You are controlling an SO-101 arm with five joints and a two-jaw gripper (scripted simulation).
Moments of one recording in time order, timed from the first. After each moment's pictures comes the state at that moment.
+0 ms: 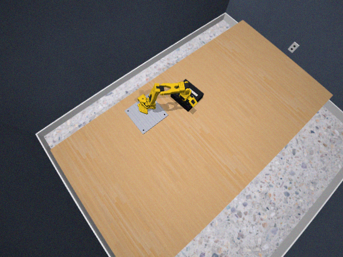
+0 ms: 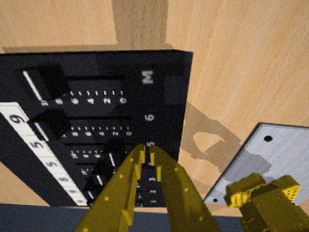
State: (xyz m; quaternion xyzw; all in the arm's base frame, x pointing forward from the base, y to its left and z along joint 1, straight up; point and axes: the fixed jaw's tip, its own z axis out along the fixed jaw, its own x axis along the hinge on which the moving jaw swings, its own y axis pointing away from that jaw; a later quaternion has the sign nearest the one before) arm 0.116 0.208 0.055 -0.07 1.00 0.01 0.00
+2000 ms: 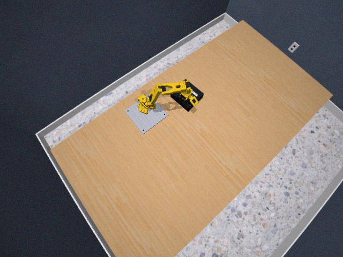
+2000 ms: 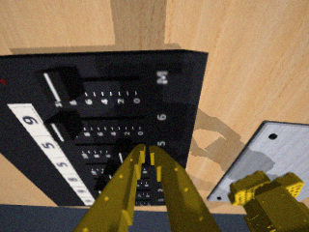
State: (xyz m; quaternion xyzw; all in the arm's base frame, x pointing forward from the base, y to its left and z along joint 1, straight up) arm 0.115 0.216 0.056 -0.07 1.00 0.00 0.00
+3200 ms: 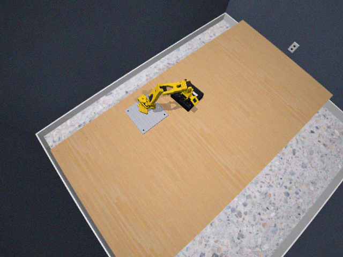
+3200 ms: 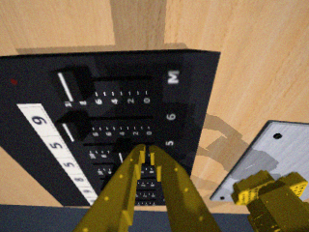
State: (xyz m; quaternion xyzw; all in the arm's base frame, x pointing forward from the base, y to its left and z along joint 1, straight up) arm 0.114 0.221 0.056 -0.07 1.00 0.00 0.00
